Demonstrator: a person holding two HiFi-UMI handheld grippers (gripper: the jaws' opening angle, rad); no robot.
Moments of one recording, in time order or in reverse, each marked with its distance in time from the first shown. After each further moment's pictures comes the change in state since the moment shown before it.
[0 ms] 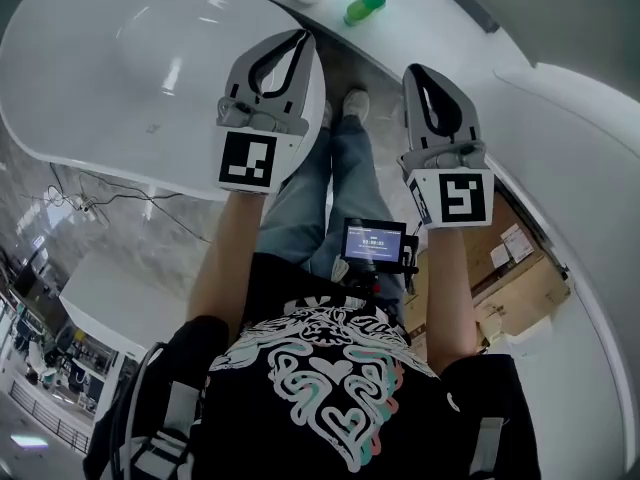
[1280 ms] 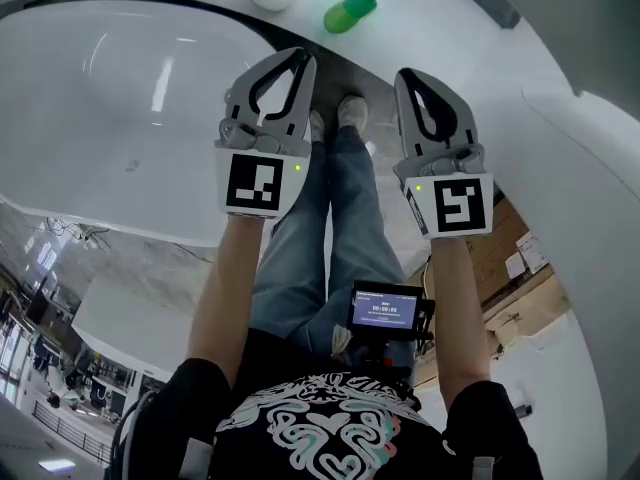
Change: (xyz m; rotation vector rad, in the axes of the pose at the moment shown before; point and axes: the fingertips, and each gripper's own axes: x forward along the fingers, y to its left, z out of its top) left arm 0.078 -0.025 -0.129 0.085 0.145 -0.107; right arm 0.059 -0.044 -0.116 0.017 0.098 -0.025
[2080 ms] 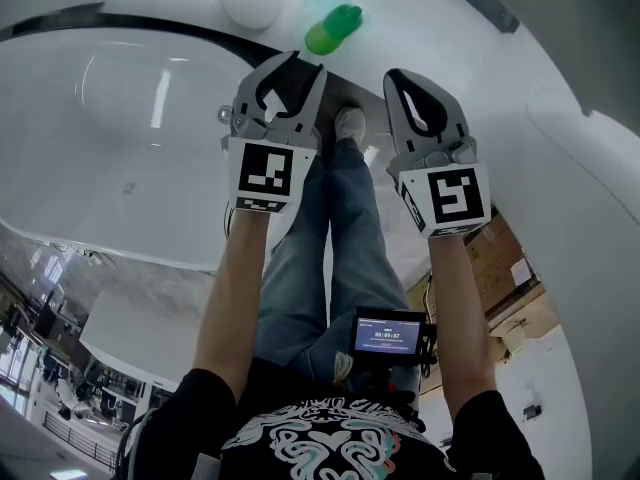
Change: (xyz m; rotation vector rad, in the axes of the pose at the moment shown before) left arm 0.053 -0.005 -0.053 -0.021 0.173 -0.058; right arm 0.037 -0.023 -0.028 0.083 0.061 0.001
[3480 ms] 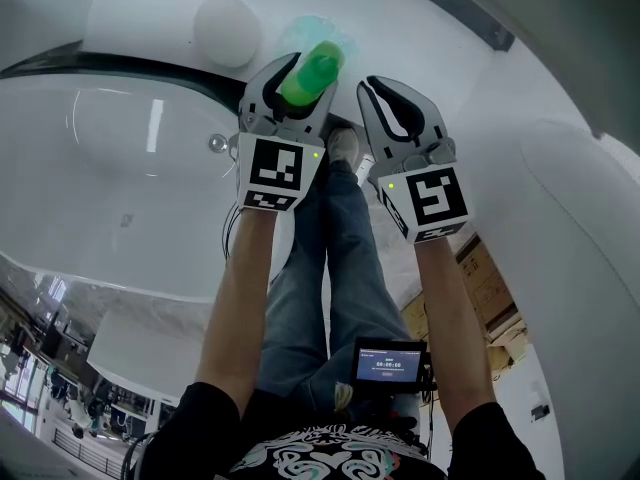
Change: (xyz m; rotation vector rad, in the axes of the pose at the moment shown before) left arm 0.096 0.006 0.005 -0.006 0.036 -0.063; right arm 0.057 -0.042 -0.007 0.053 0.042 0.027
